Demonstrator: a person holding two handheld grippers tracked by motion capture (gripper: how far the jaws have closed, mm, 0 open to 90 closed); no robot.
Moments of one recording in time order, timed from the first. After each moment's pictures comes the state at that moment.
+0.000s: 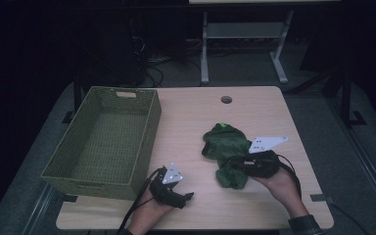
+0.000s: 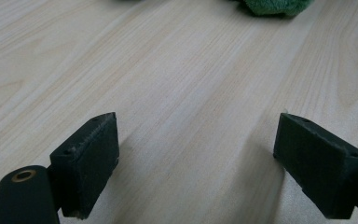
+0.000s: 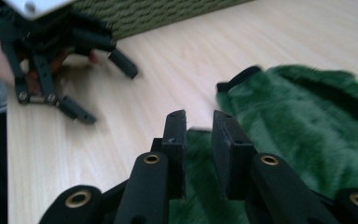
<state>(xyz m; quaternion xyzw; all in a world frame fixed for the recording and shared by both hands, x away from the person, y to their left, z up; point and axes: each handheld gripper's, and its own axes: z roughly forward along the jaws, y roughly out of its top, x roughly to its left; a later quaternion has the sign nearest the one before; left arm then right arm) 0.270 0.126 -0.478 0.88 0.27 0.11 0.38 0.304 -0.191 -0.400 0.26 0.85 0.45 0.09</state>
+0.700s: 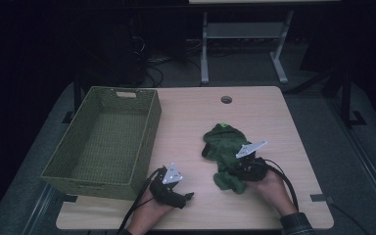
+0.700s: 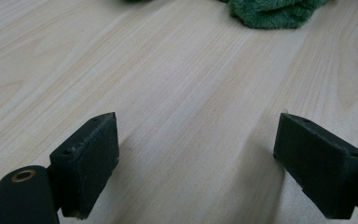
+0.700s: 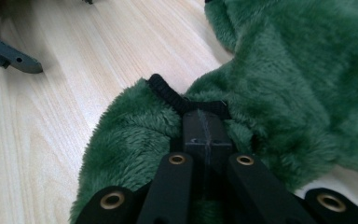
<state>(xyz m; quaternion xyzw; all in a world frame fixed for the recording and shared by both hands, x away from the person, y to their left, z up) 0.270 0.126 -0.478 0.88 0.27 0.11 0.37 0.320 -0.175 -0.457 0.32 0.88 0.35 0.02</state>
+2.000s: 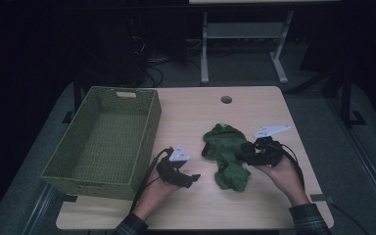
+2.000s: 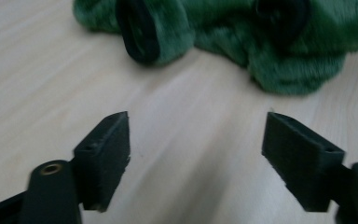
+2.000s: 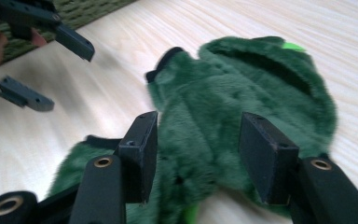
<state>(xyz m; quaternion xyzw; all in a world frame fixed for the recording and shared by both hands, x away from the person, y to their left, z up) 0.321 0.104 -0.443 0.88 0.26 0.09 0.39 0.341 -0.211 -0.410 0.36 0.83 0.41 0.09</state>
